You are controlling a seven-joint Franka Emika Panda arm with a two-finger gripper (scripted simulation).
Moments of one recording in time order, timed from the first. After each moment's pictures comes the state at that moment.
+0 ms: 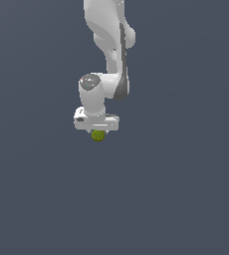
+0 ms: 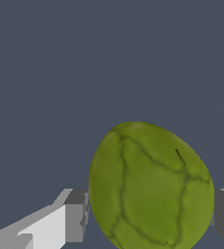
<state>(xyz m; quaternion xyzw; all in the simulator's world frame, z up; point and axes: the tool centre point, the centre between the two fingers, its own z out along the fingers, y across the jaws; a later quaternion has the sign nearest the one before) -0.083 -0.081 0.084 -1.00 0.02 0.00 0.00</state>
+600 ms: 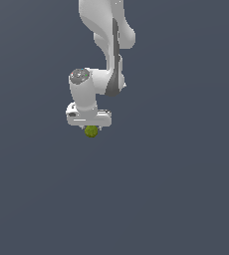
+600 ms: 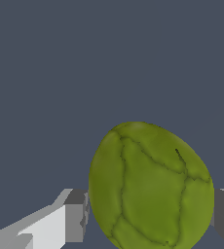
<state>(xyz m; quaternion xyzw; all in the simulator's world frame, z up) -0.102 -0.116 0.094 -1.00 0.02 0.00 0.00</state>
